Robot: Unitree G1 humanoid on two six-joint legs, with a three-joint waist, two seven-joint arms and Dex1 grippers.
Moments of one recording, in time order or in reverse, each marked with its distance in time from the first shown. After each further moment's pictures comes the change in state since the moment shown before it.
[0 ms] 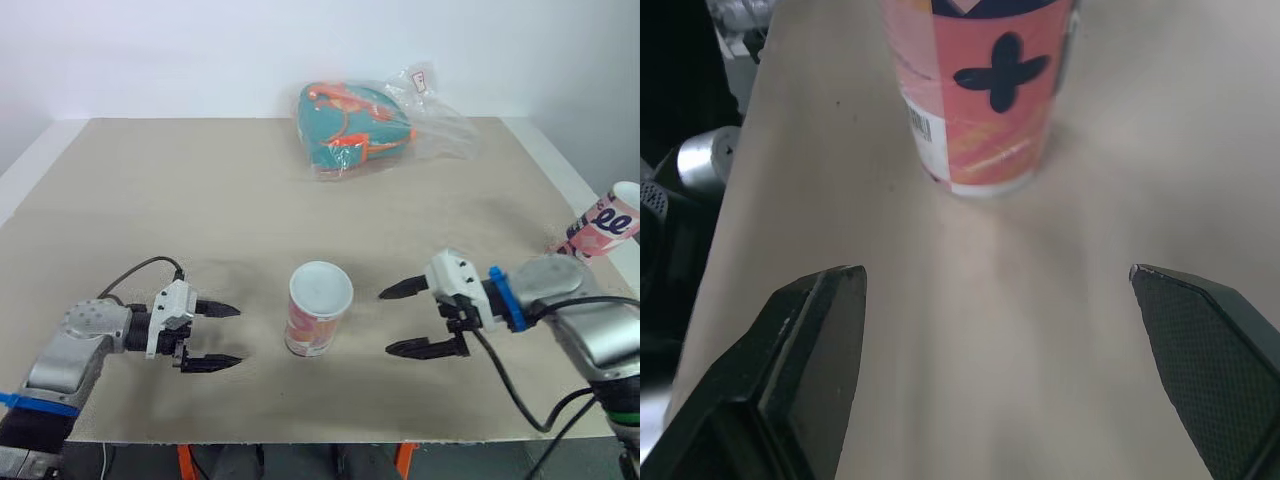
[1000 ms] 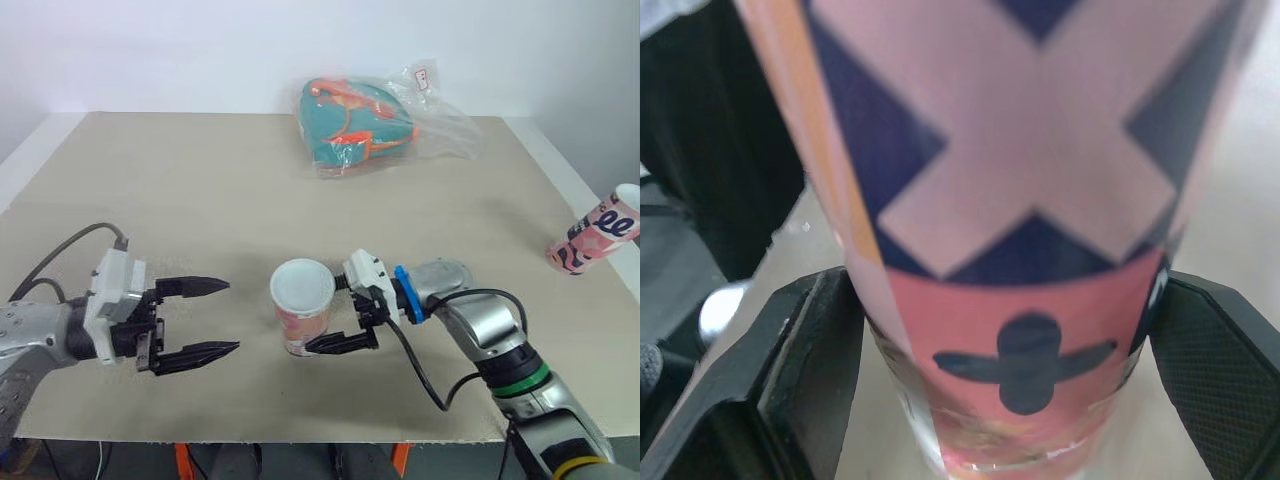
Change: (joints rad) left arm 0.259 0.144 0.435 -0.537 -0.438 0.386 0.243; right arm -0.201 0.413 0.192 0.247 -0.041 -0.058 0.025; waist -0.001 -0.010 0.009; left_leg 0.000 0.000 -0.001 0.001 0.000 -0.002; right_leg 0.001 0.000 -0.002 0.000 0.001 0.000
